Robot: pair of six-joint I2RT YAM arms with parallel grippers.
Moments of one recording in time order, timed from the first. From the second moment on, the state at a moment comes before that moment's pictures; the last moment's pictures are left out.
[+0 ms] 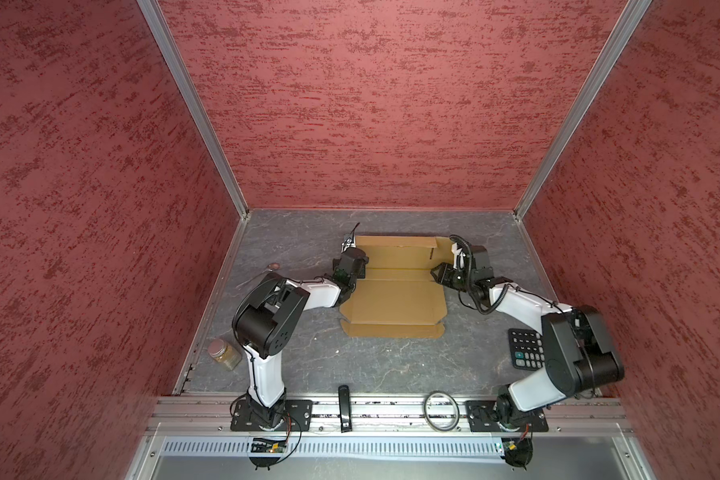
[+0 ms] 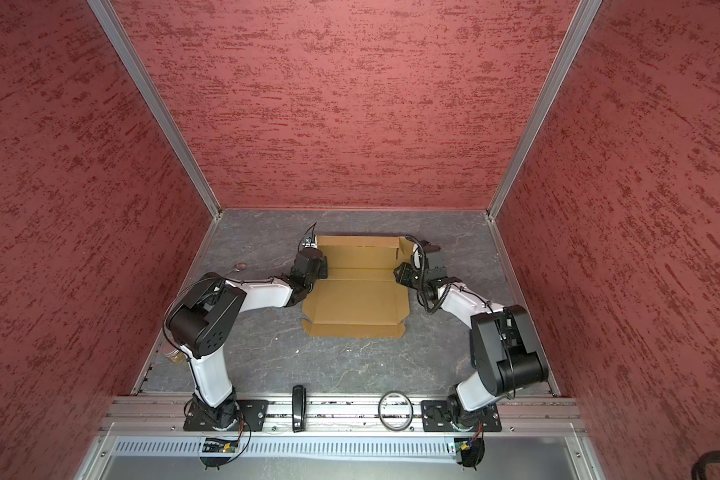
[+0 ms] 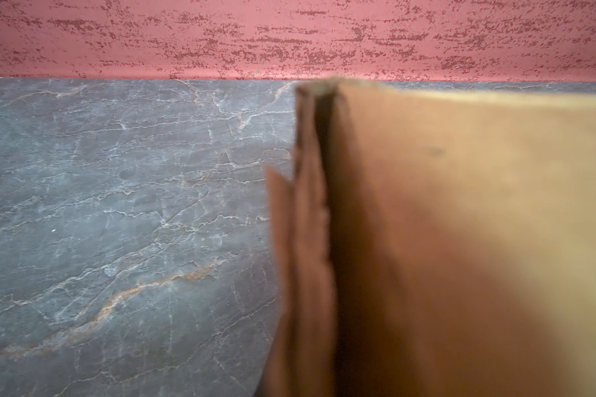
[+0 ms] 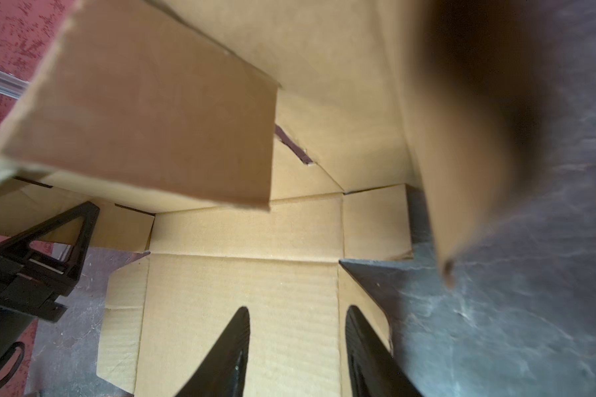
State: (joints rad) left arm -0.54 1.88 0.97 0.35 -0.44 -0.30; right arm 0.22 1.57 0.83 -0.01 -0.27 0.55
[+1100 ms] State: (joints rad) left arm -0.54 1.88 0.97 0.35 -0.44 -0.31; right arm 0.32 1.60 0.87 -0.05 -0.15 0.53
